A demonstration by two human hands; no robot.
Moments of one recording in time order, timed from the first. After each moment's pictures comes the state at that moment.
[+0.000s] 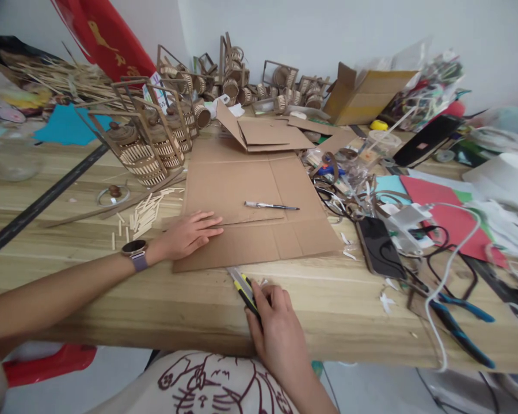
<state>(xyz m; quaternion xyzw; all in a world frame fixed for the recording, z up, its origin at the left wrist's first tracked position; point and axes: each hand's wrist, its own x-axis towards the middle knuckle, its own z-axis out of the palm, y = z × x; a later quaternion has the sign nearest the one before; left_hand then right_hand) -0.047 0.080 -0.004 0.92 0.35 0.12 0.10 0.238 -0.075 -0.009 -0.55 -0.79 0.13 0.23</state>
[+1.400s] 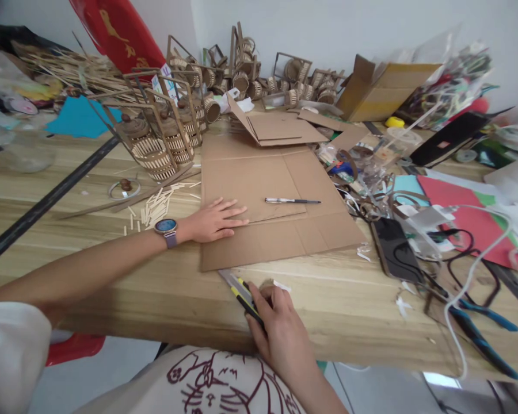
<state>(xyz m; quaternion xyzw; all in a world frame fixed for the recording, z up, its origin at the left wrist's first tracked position) -0.024 0.117 -0.003 0.95 0.31 0.02 0.07 0.225 -0.074 -0.004 -0.51 -0.82 0.17 0.21</state>
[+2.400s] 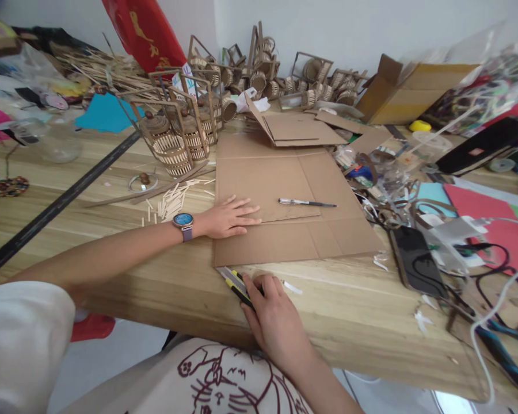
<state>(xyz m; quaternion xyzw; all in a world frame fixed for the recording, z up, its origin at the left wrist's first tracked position) -0.021 0.115 0.003 0.94 0.32 0.01 0.07 0.205 -0.053 0.009 -0.43 -0.87 0.17 0.15</state>
